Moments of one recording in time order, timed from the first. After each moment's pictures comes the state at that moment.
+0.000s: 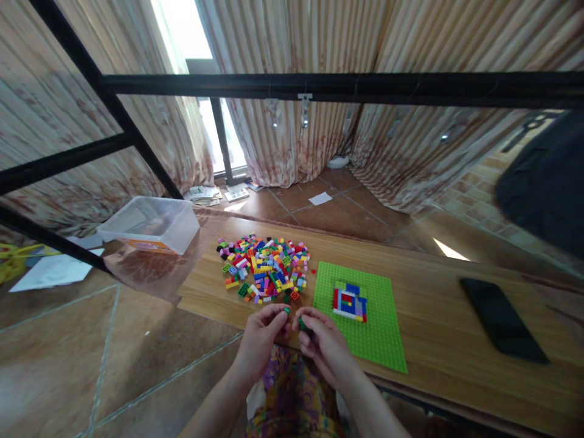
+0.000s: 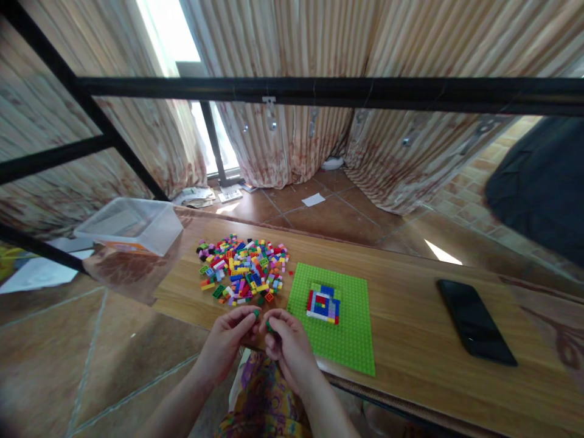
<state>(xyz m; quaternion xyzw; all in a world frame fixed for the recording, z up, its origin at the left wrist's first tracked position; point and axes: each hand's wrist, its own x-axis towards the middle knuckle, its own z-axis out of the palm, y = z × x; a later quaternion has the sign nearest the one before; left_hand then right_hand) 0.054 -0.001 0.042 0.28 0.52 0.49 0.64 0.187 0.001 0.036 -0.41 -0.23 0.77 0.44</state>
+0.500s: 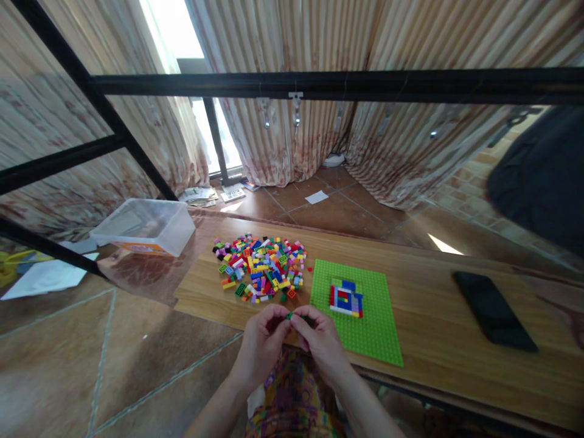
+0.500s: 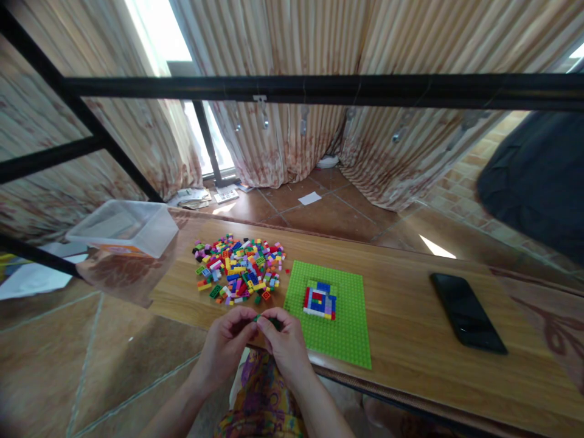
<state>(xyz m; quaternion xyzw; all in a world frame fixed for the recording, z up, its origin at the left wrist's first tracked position) 0.054 -0.008 0.043 0.49 0.55 0.45 0.51 0.180 -0.001 0.031 -0.48 -0.33 0.67 0.46</state>
